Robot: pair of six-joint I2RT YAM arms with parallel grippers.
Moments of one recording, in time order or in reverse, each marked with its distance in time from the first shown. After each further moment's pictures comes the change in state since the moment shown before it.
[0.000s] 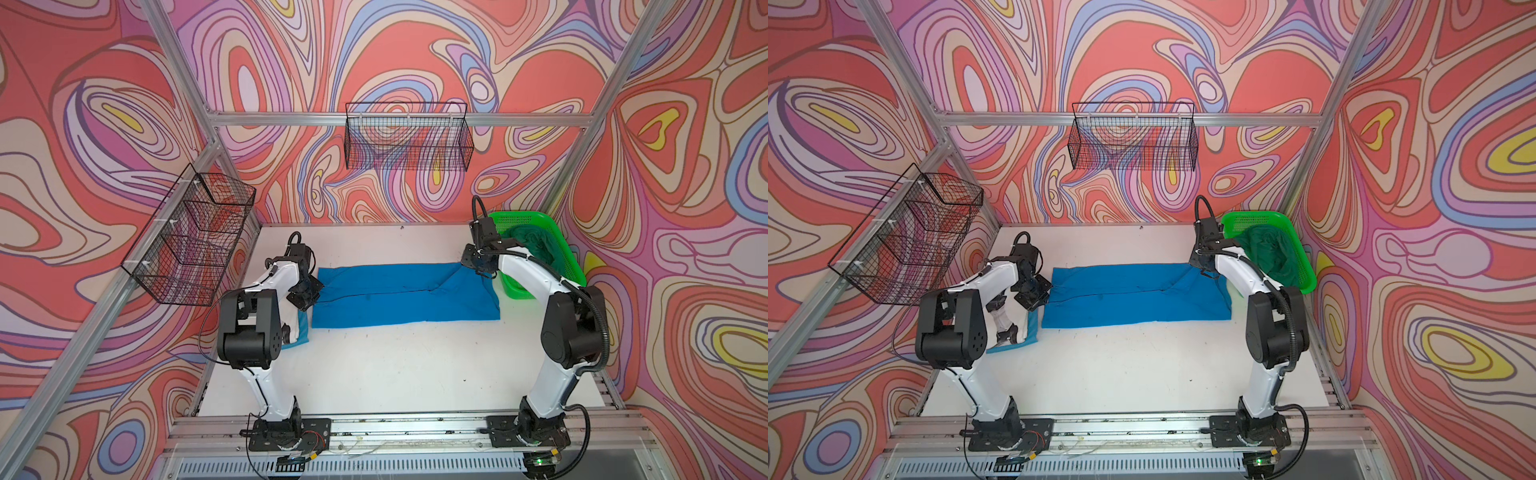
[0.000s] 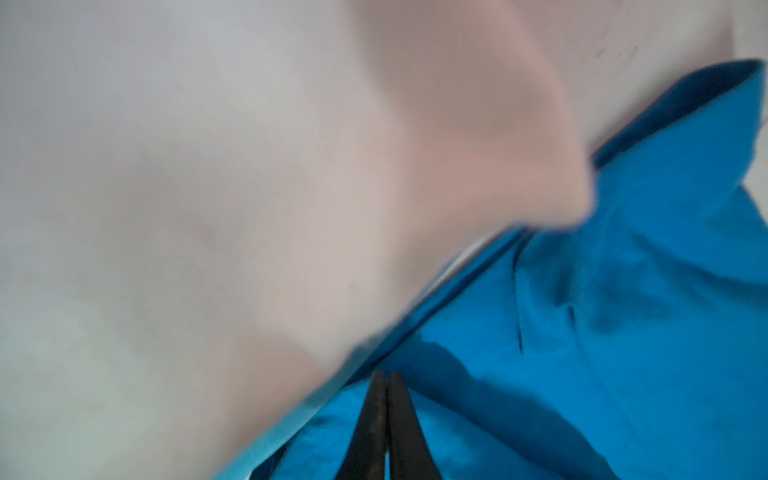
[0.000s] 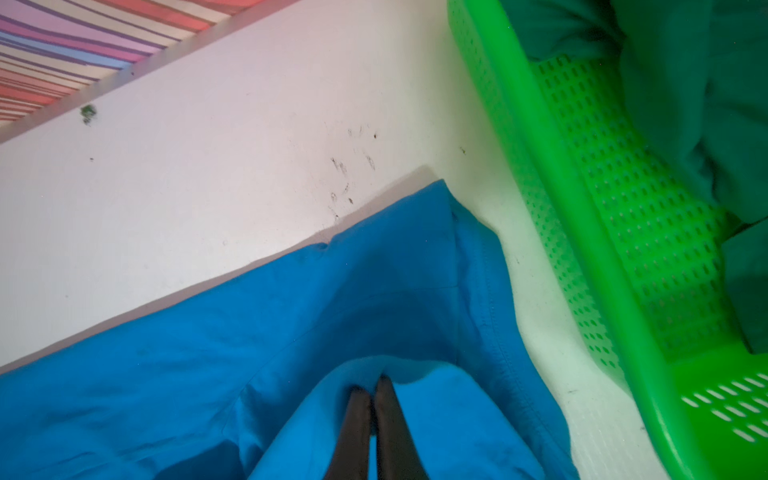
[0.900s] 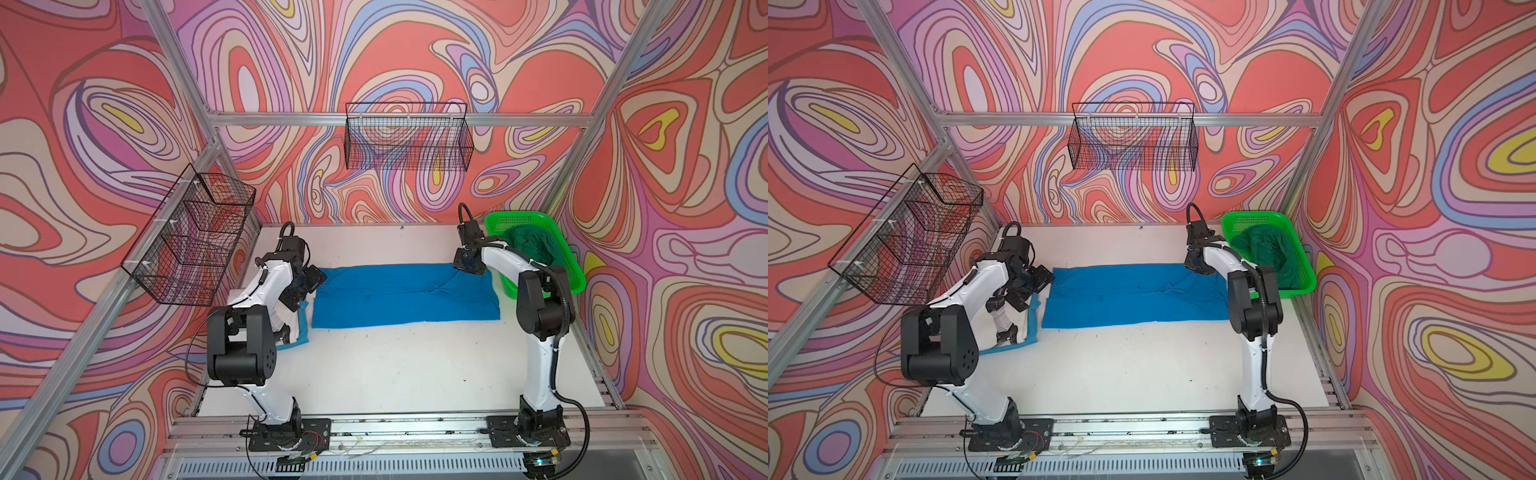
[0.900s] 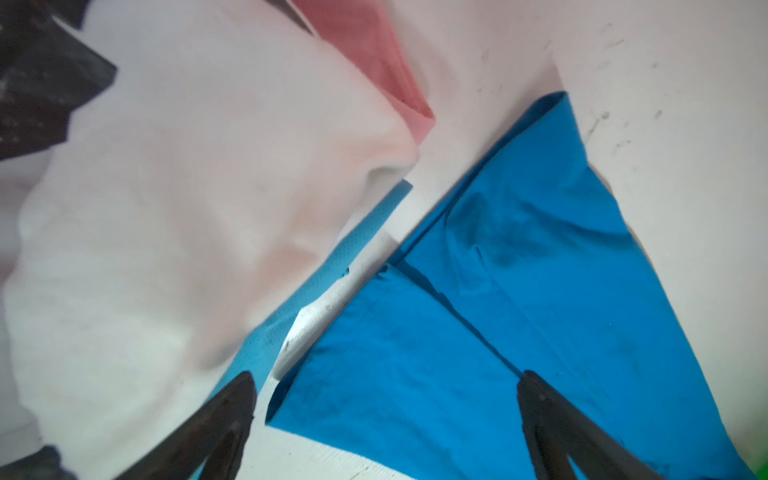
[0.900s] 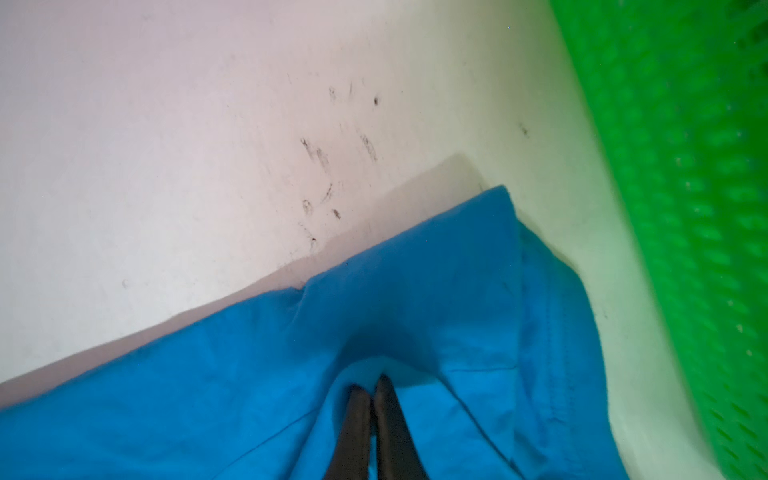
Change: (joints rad) left arm 0.008 -0.165 0.003 -0.053 0.015 0.058; right arm -0.012 0.302 0.201 -0.039 -0.004 -0.003
